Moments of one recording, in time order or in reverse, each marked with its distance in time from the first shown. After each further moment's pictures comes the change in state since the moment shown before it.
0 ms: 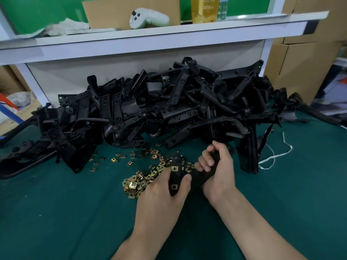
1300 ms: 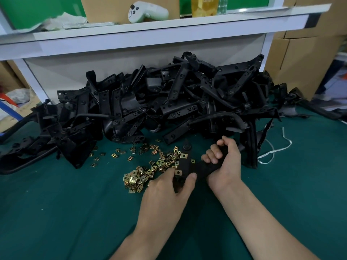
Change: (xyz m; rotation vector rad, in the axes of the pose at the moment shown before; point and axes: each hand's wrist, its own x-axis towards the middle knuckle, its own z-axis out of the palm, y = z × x) left_hand -0.004 0.004 0.003 -0.012 -0.051 -0.015; right_hand 0.009 -0.010 -0.008 0.135 0.079 -0.026
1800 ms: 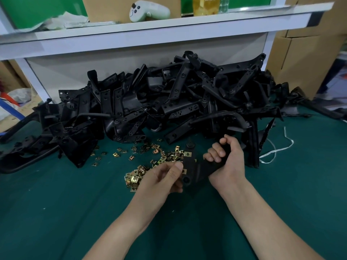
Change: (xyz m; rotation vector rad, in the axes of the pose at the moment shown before) left_hand 0.018 -0.010 -0.022 -0.794 -0.290 -0.303; right_hand -0.001 -0.006 0.002 0.051 -0.004 0.067
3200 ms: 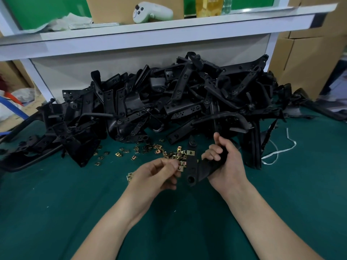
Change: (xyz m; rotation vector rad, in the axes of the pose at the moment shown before) left_hand 0.003 0.013 -0.017 -0.102 -0.036 0.008; right_hand -0.001 0.003 -0.003 0.006 -0.071 0.124
